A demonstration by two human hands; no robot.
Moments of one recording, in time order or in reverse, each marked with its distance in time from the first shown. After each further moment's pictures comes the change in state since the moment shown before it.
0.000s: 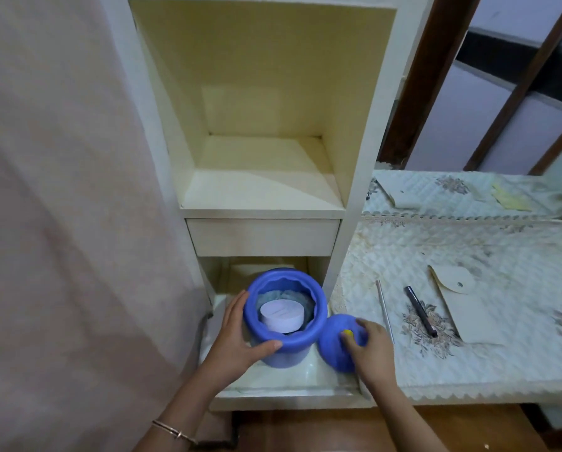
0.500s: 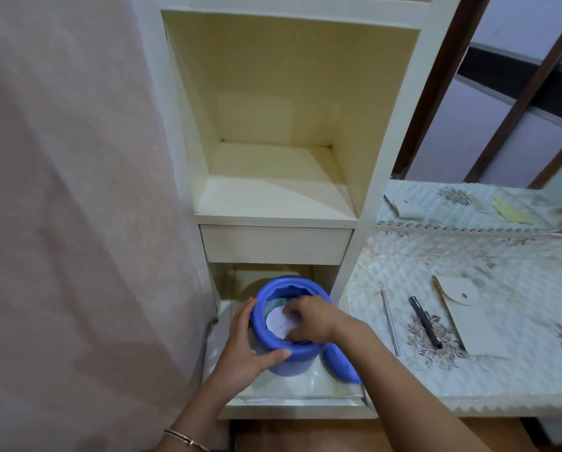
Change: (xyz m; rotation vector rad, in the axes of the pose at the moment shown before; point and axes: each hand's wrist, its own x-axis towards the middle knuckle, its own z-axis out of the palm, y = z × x) left_hand 0.005 -0.017 0.004 -0.180 0.007 -0.033; right_hand 0.012 -0.137 0.011 -0.626 -0.737 -0.471
